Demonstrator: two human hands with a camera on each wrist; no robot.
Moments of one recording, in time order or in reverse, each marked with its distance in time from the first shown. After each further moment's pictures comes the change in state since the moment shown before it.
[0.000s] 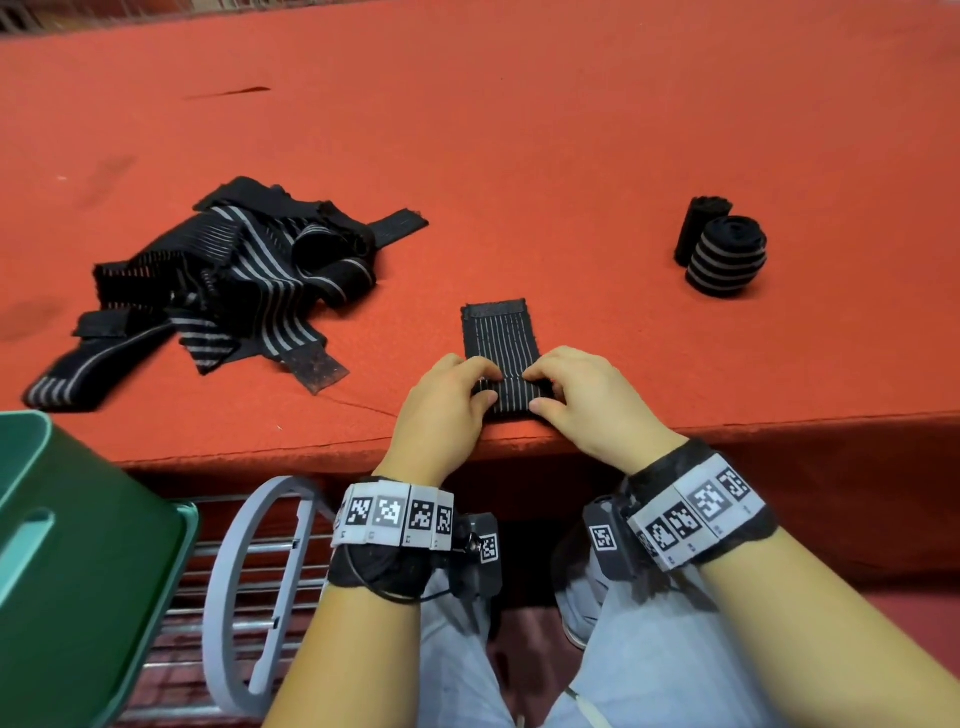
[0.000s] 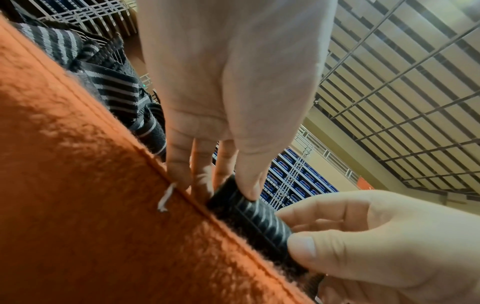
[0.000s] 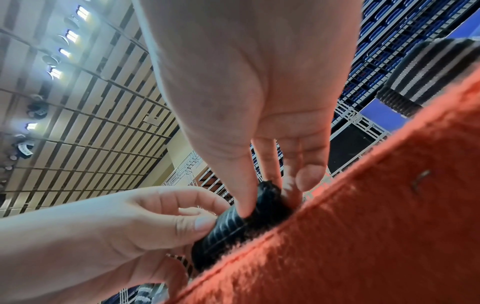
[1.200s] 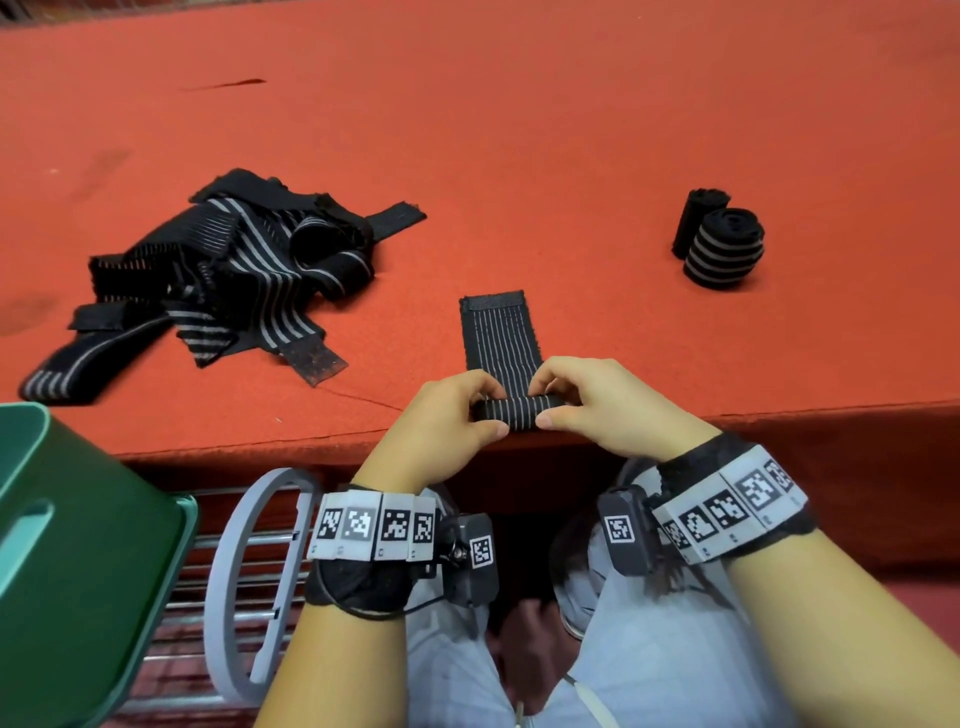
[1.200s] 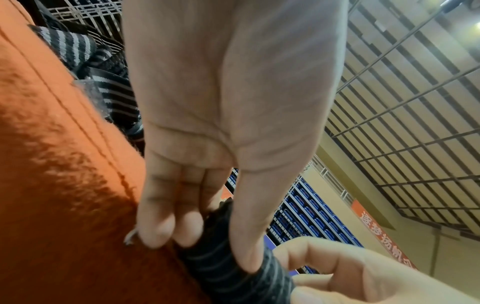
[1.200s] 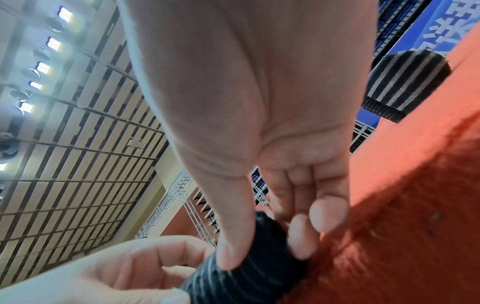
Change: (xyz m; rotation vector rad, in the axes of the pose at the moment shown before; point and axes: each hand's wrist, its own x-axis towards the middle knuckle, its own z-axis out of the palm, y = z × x) left_hand -0.019 0.004 -0.017 -0.128 -0.238 -0.048; right_hand -0.015 0.006 -0.018 0.201 -0.197 0.034
